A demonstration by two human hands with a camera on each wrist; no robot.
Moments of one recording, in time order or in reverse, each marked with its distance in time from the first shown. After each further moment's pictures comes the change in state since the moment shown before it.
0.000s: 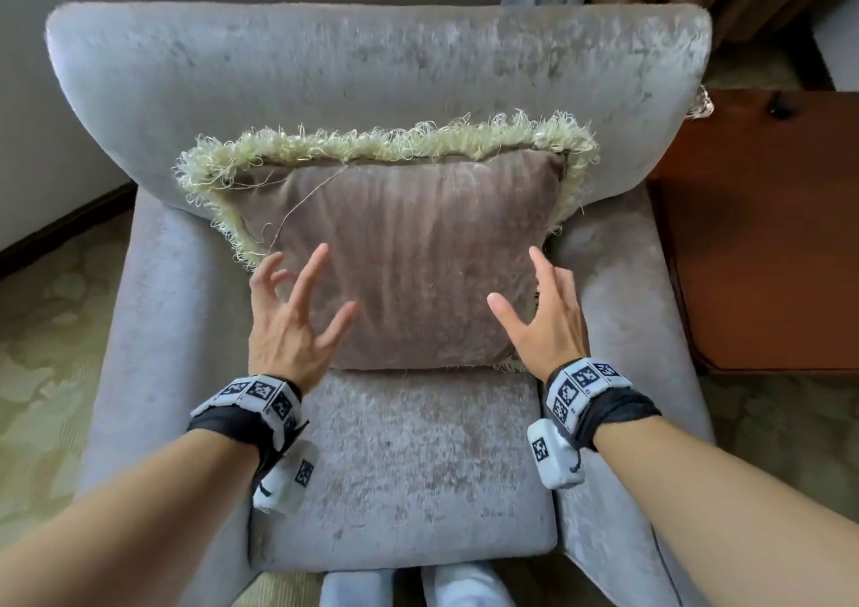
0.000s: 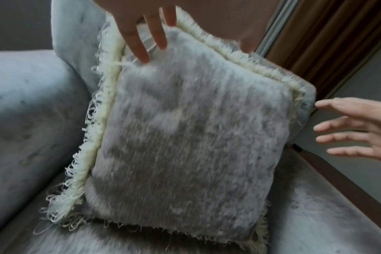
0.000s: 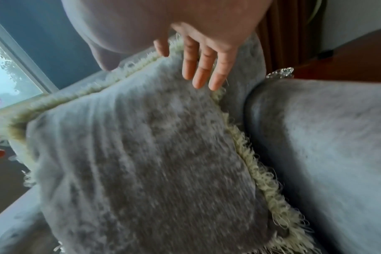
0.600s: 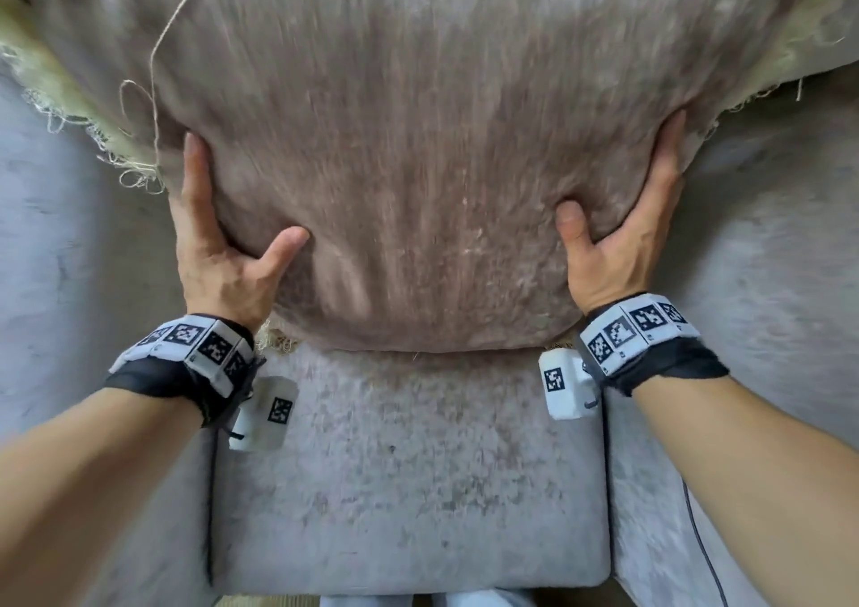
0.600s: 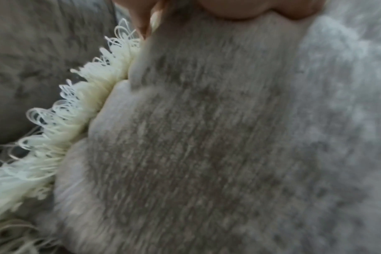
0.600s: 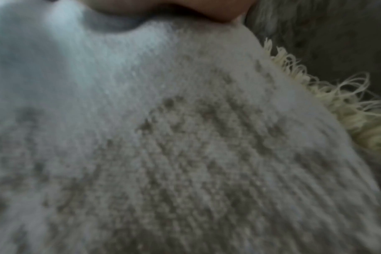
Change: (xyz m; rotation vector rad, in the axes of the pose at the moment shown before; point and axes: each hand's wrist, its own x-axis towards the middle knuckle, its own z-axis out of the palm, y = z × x) left_hand 0.059 -0.123 0.120 -0.405 0.193 -0.067; right_hand 0.102 0.078 0.127 0.254 0.406 -0.261
